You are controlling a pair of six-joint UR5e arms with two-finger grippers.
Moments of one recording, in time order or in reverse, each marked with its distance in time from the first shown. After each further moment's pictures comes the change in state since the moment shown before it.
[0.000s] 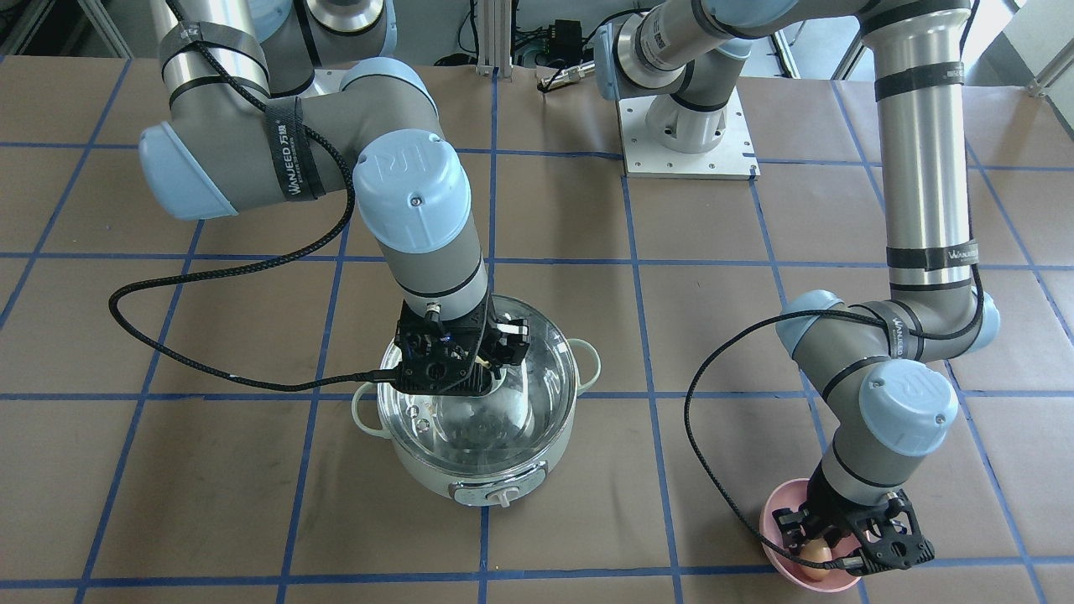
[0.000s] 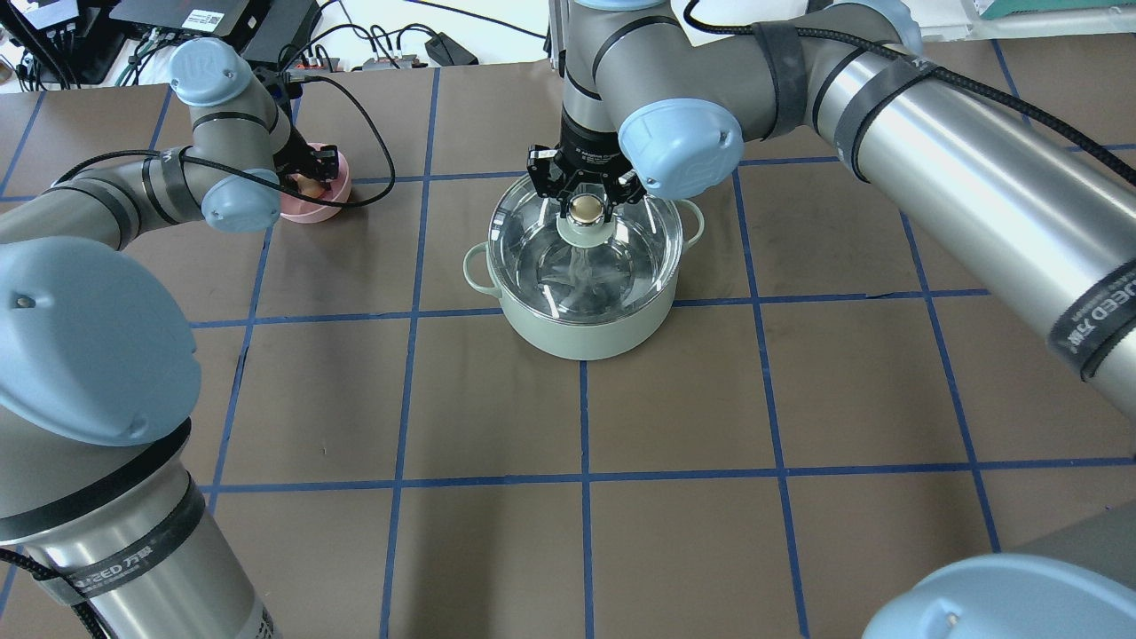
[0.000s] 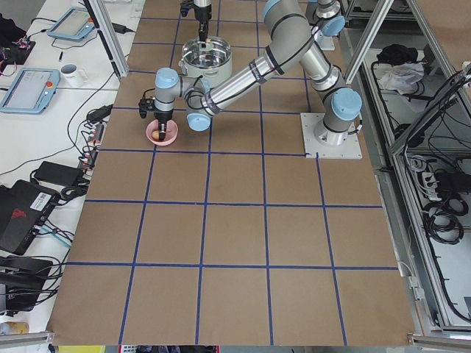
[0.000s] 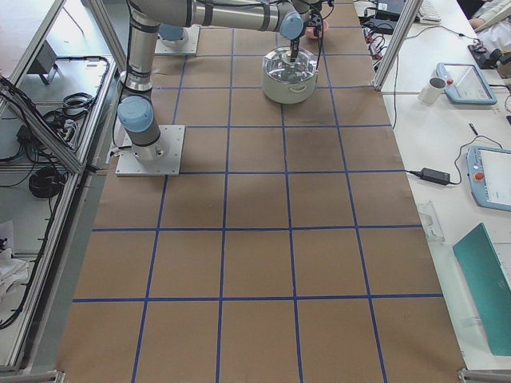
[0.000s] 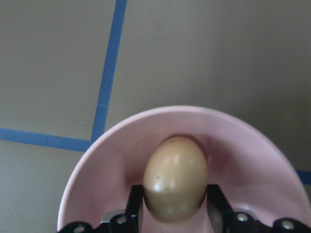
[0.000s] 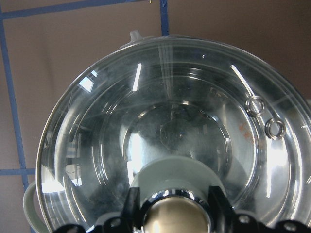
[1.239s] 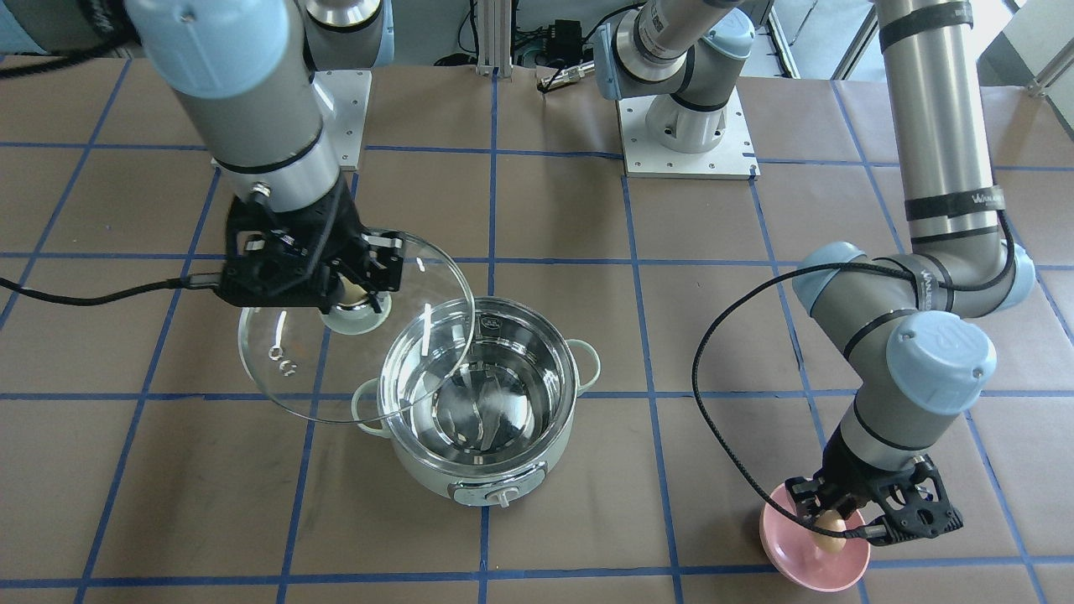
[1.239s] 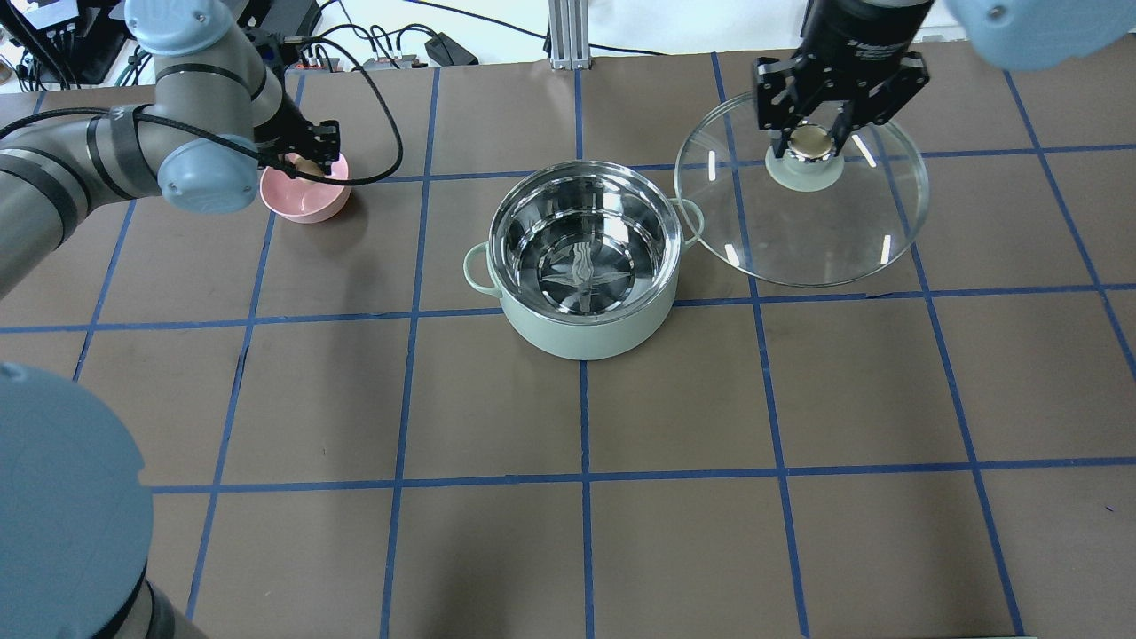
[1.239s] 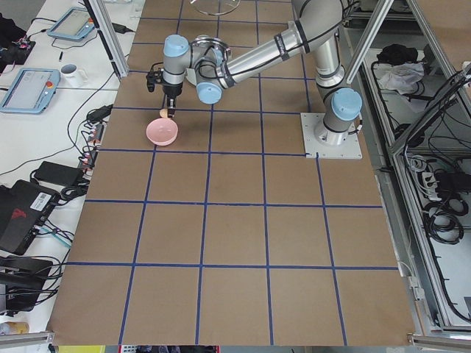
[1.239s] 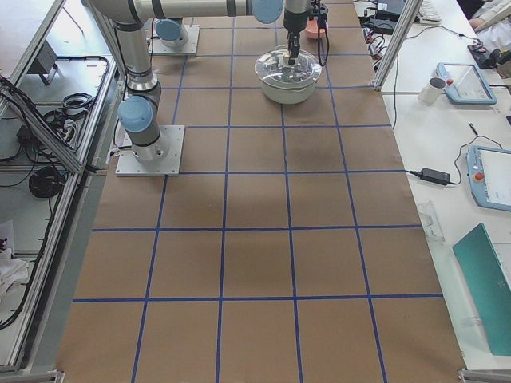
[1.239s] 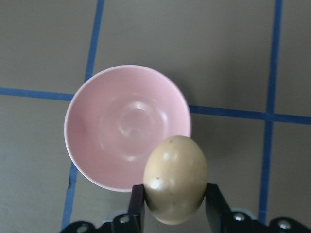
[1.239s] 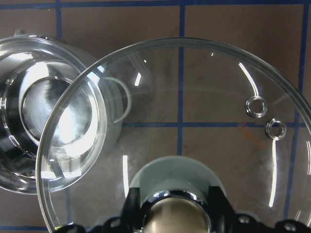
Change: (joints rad) left arm -0.058 0.237 -0.074 -0.188 0.007 -0.030; right arm -0.287 -0.290 -0.004 0.339 -0.074 -0.367
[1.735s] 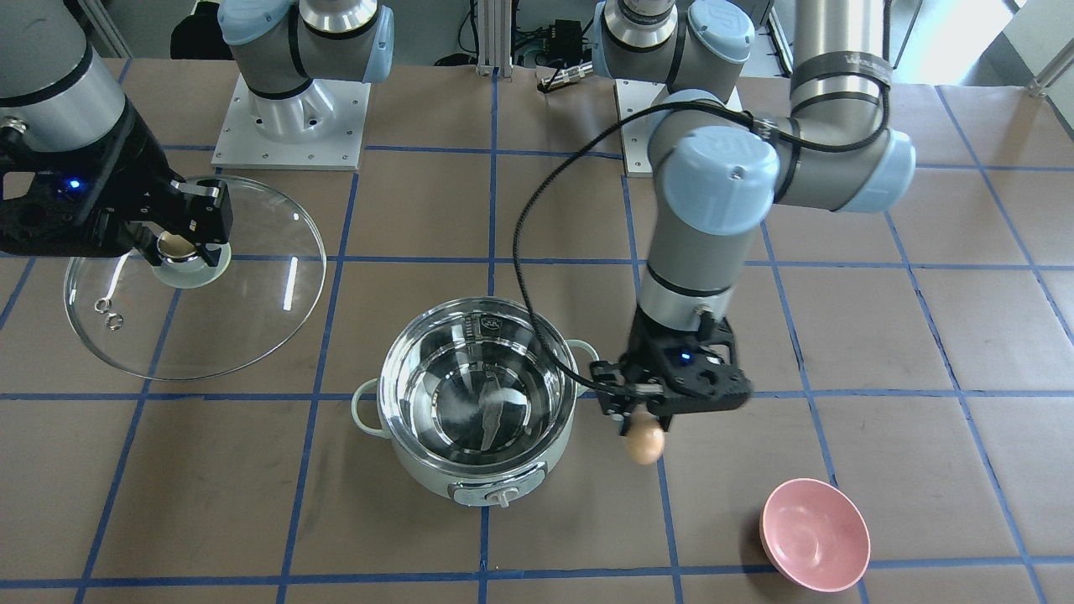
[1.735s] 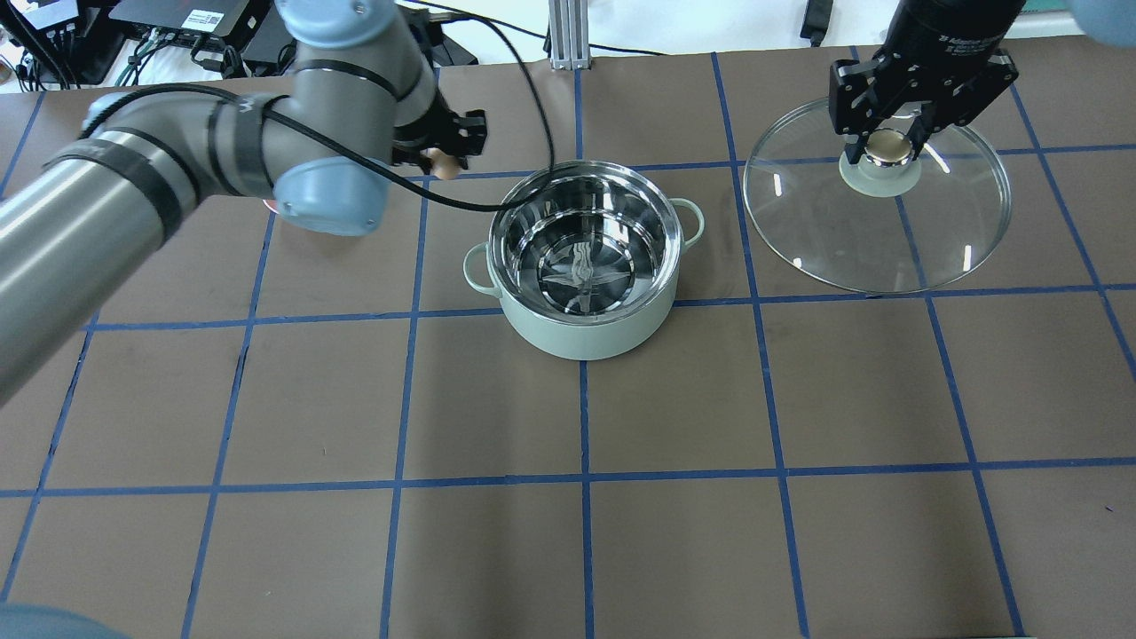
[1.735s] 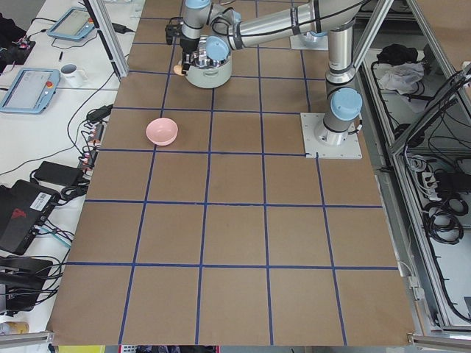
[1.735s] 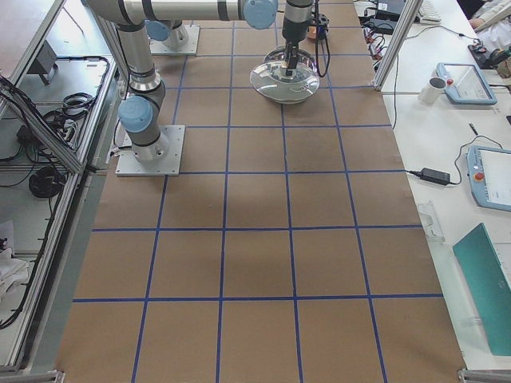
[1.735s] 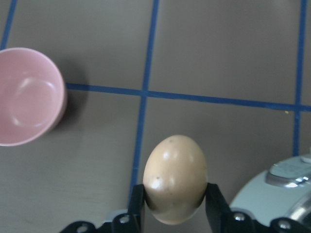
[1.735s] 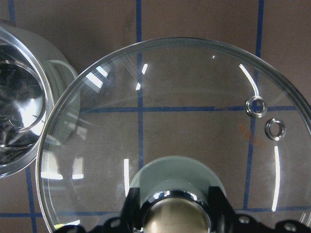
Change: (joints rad) left arm -0.286 0.115 -0.018 -0.052 -0.015 -0.255; right arm -0.098 -0.030 0.003 0.076 -0.048 -0.094
